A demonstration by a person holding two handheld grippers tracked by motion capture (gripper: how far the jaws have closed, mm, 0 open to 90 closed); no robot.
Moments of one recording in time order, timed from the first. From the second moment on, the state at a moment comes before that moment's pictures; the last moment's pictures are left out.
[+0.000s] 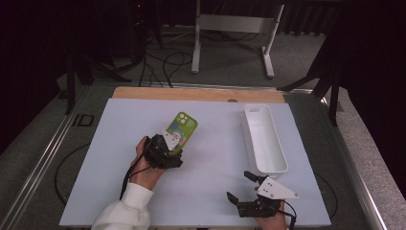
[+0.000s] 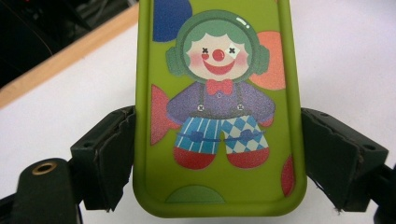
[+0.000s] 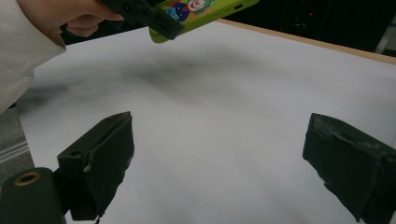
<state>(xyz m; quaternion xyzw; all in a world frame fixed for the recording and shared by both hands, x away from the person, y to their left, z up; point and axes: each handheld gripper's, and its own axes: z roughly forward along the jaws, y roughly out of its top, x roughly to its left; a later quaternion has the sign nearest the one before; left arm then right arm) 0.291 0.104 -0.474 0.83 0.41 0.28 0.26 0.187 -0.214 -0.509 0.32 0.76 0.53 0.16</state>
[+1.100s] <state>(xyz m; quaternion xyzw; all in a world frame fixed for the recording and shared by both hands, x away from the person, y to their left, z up) 0.260 0.117 -0.471 0.81 0.38 0.31 0.32 0.222 -0.208 -0.471 0.36 0.76 0.52 0.14</state>
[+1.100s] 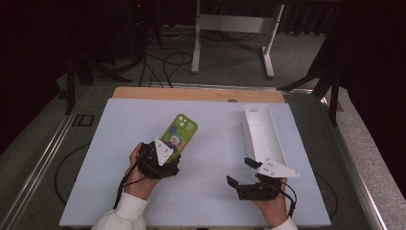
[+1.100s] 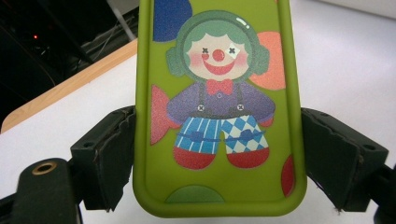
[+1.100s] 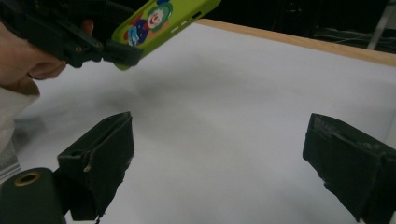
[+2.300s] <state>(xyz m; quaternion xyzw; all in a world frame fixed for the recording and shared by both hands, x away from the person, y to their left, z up) 0.243 0.117 -0.470 0.80 0.37 0.30 0.38 0.271 -0.164 -0.426 0.38 0.75 0.53 0.11</state>
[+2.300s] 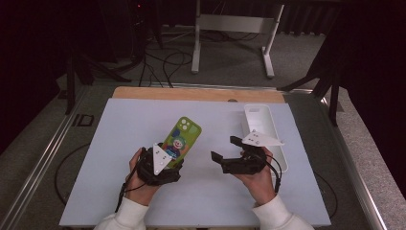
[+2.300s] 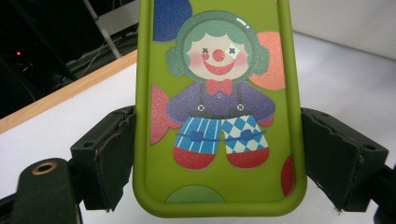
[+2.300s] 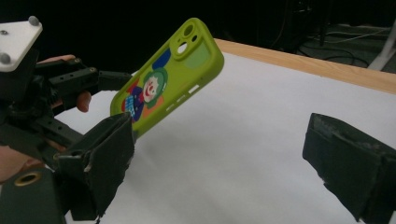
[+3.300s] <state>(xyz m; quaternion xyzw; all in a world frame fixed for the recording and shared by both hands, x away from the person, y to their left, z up) 0.234 0.111 -0.460 0.79 0.35 0.30 0.40 0.287 -0.141 -0.431 0.38 0.75 0.54 0.06</state>
